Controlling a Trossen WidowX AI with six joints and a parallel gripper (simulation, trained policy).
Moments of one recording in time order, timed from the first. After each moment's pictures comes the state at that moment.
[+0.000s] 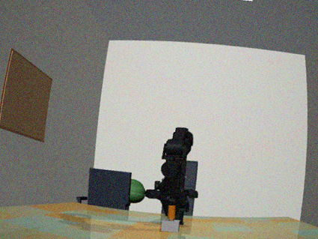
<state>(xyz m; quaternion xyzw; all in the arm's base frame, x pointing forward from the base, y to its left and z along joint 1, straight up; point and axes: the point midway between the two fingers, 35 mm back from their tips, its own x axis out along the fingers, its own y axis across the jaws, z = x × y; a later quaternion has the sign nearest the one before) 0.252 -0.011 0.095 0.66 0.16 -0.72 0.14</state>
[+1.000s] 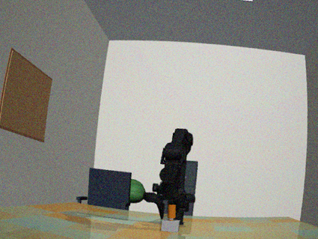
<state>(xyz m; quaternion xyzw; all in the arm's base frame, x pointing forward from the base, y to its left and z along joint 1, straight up) 0.243 -0.022 0.084 0.64 0.16 -0.73 0.16</state>
